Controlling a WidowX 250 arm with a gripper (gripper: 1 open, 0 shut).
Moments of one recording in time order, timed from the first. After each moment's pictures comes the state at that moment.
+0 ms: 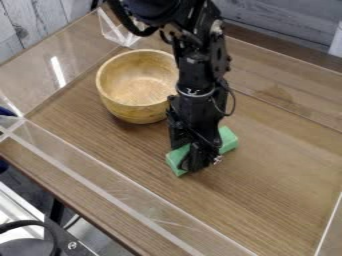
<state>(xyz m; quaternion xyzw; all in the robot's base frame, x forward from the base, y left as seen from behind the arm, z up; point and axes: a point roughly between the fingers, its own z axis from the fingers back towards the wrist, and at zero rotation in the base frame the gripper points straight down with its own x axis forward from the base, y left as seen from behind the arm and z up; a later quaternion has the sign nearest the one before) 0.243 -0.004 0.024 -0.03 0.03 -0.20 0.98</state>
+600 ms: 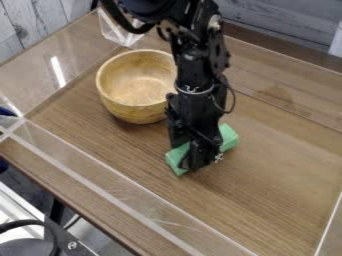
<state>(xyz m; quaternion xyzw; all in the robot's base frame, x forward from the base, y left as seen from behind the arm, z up) 0.244 -0.006 0.031 -0.03 0.01 -0.19 0.98</state>
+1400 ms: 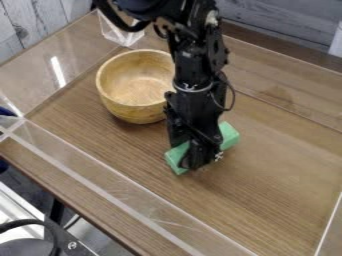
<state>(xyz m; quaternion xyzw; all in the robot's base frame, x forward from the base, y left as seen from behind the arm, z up) 0.243 -0.007 0.039 -0.03 0.00 -0.19 0.98</state>
